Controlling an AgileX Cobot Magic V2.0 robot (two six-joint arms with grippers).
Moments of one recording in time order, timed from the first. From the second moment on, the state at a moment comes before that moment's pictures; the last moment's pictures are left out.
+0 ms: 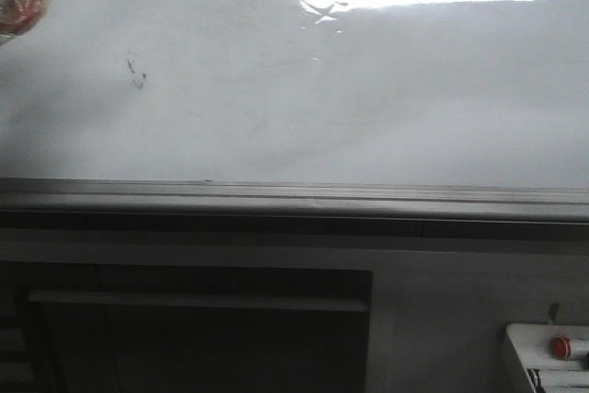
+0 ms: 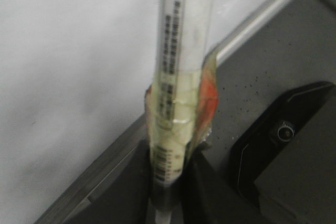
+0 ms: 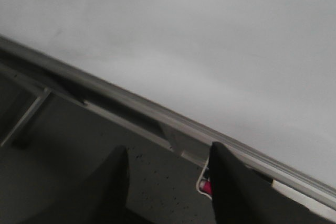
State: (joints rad) left arm -0.45 1.19 -1.06 -0.12 1.03 0.55; right arm 0.11 0.79 -0.81 0.47 0.91 -0.48
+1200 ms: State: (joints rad) left arm -0.87 1.19 -1.07 -0.17 0.92 0.70; right arm 0.67 1.27 -1.17 0.66 0.95 -1.17
